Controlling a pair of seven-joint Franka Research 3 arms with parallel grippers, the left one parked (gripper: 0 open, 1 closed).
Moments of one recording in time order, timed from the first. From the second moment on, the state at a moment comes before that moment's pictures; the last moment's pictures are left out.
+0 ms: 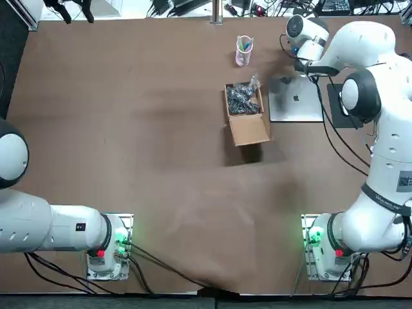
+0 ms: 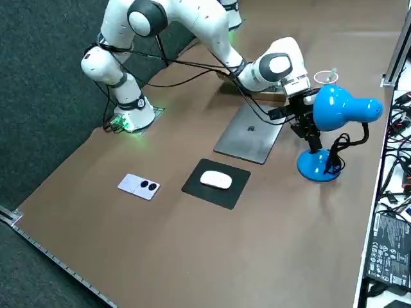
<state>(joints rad) 0.13 0.83 0.00 -1.50 -1.12 2.54 1.48</state>
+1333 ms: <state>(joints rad) 0.13 0.84 -0.01 -1.49 -1.13 2.55 1.48</state>
